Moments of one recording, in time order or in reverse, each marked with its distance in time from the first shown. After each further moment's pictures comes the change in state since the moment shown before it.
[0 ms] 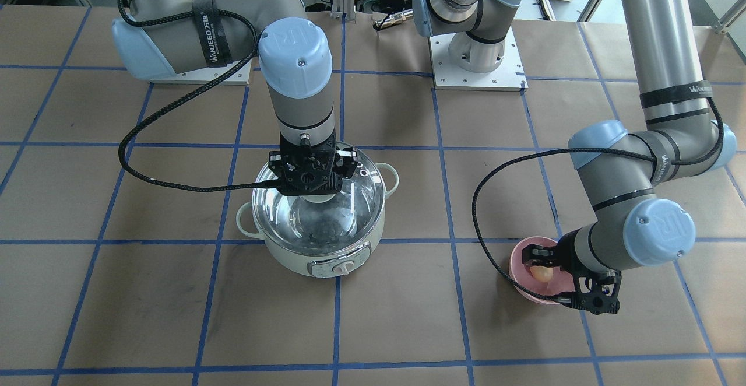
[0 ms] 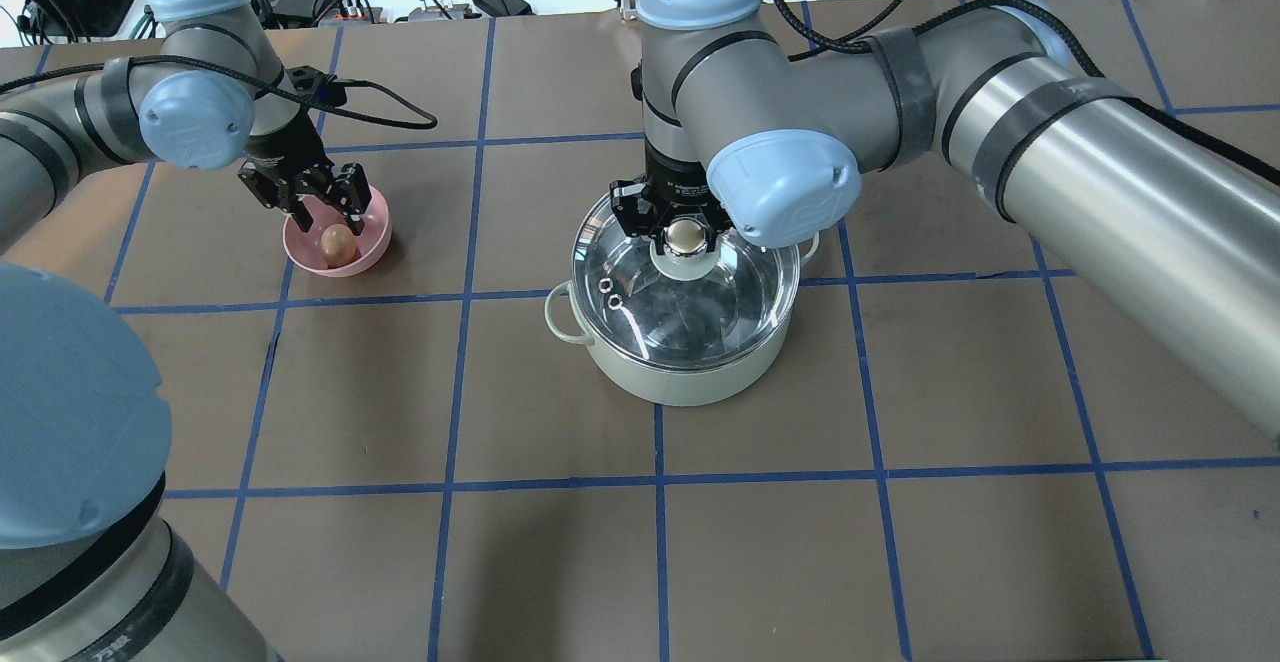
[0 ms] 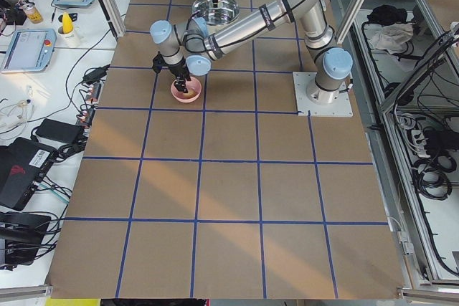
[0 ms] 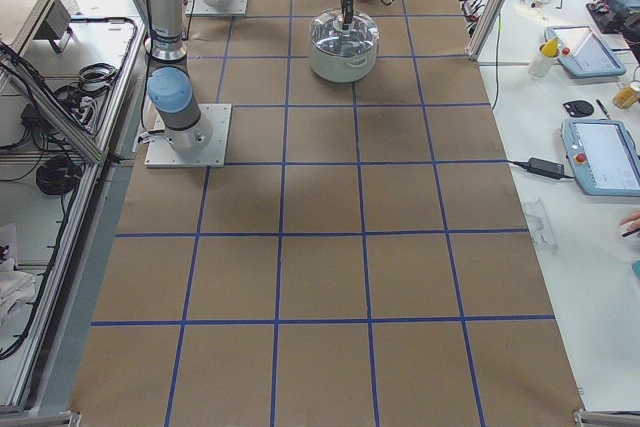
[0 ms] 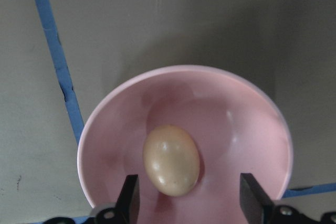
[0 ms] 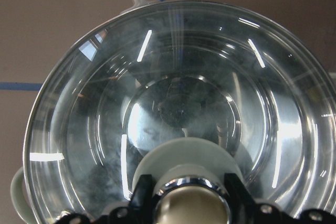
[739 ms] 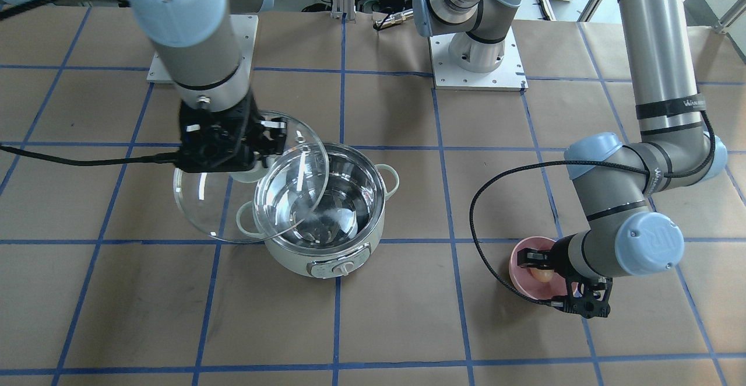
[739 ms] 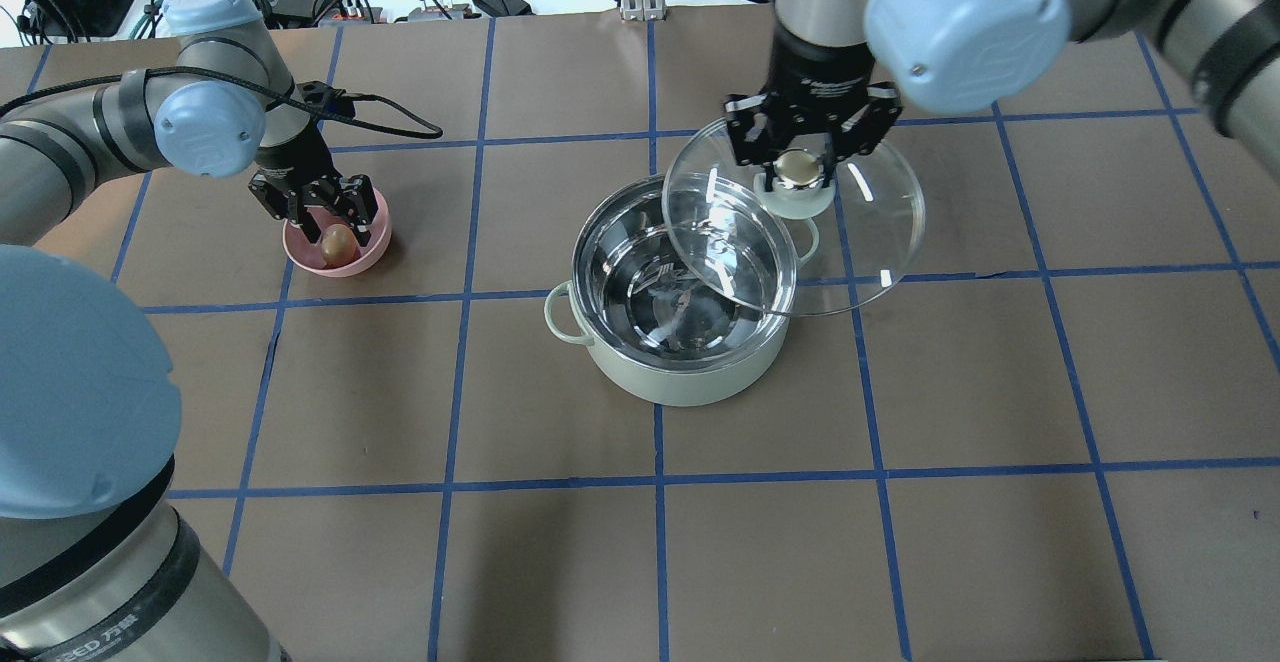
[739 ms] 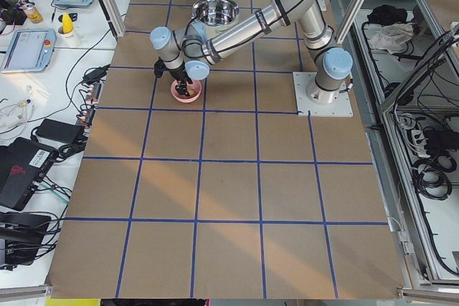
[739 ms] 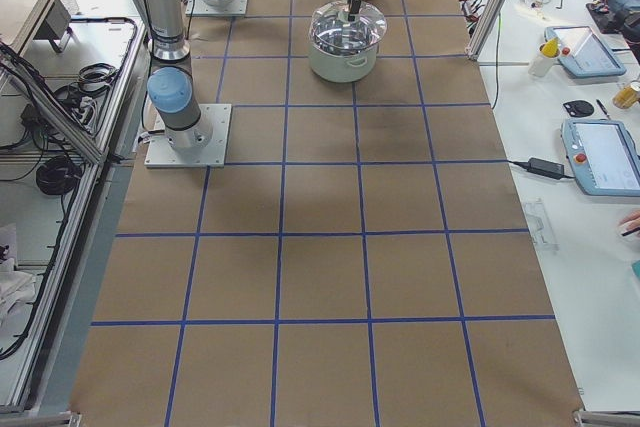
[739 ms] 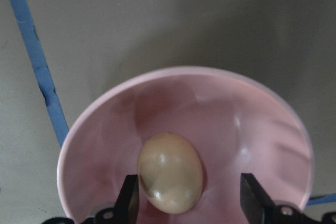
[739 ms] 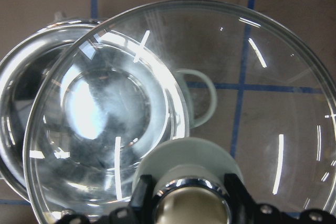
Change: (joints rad) left arm 0.000 -0.033 -0.001 0.000 0.000 0.001; right arm -0.173 -0.107 -0.114 0.272 -0.011 -0.181
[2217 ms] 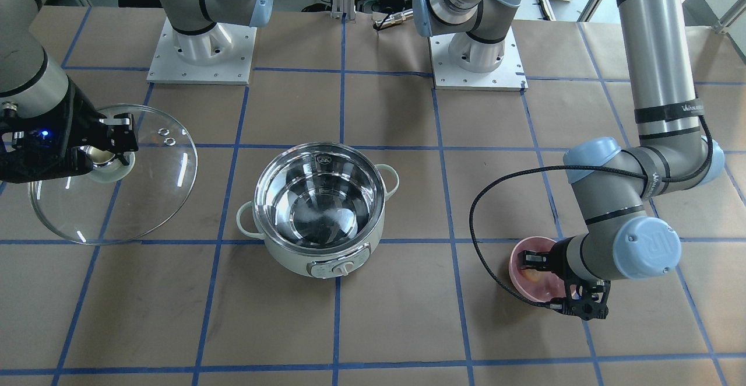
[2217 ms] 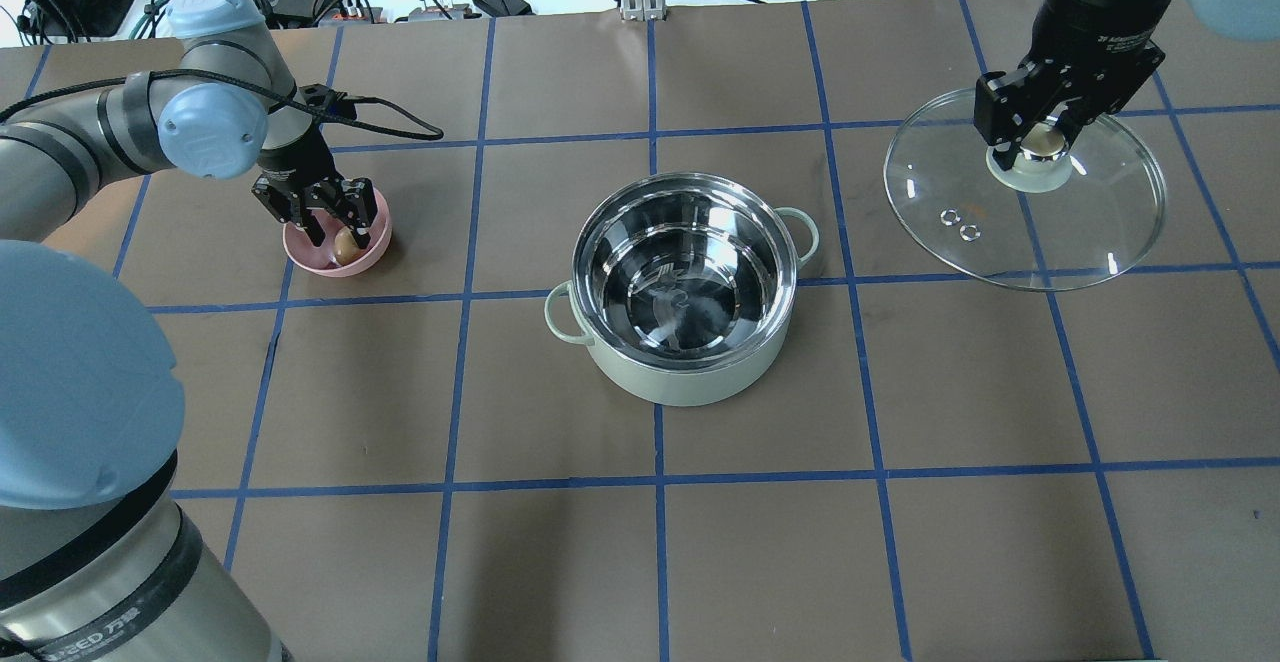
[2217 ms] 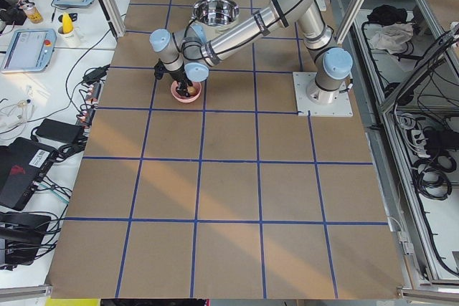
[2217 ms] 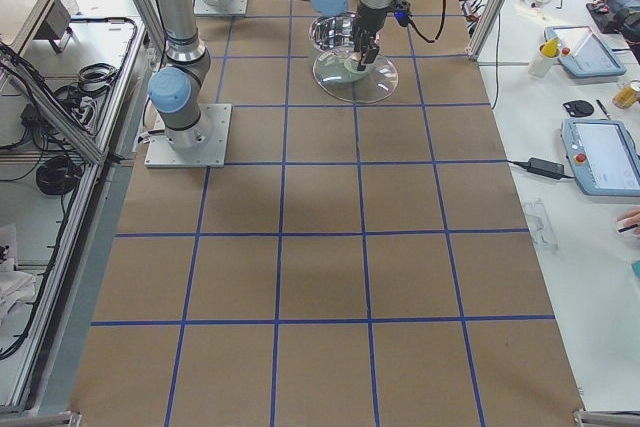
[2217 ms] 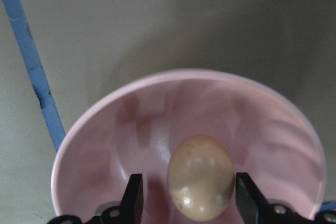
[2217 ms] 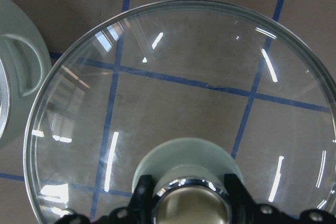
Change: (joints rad) left arm 0.001 -0.015 0.003 0.001 0.001 -0.010; right arm -0.313 -0.054 0.031 0.069 -0.107 -0.470
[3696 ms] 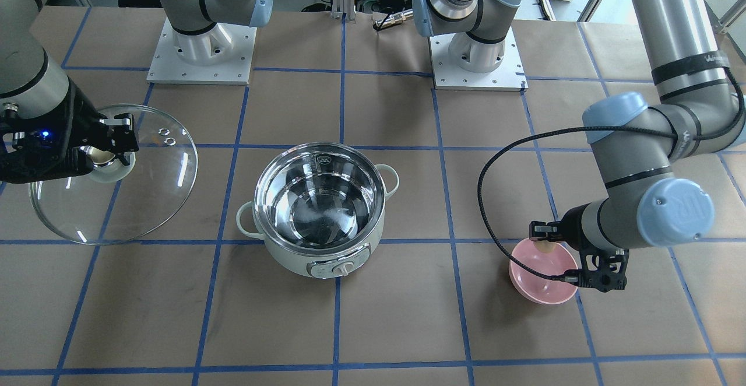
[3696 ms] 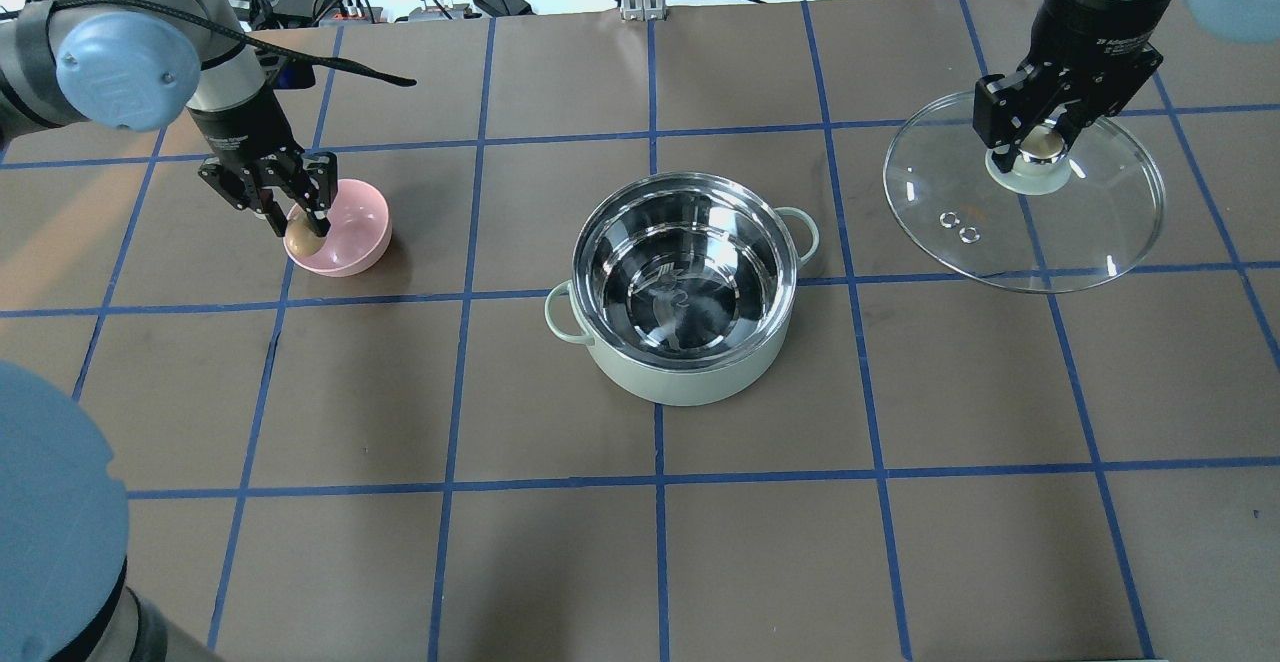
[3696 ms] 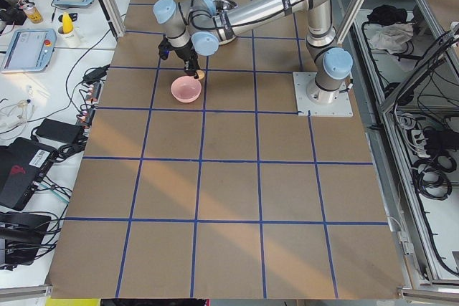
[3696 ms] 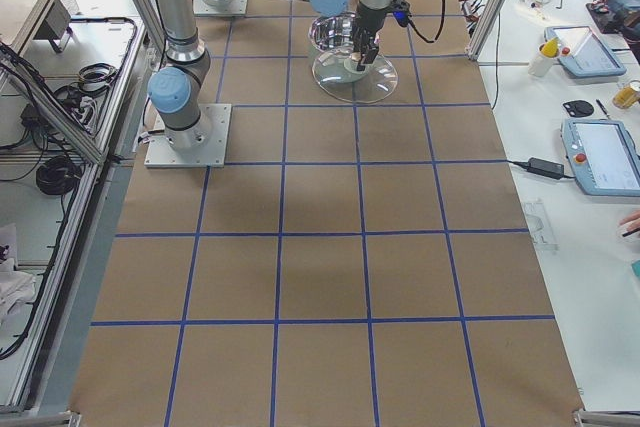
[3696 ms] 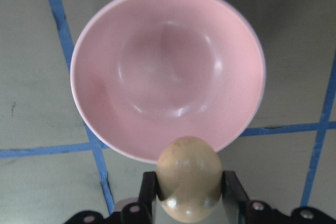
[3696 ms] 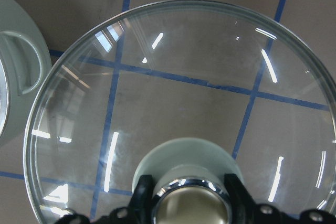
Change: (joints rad) left arm -0.011 0.213 0.019 -0.241 0.026 -0.125; right arm 0.000 0.000 0.001 0.001 0.000 -0.002
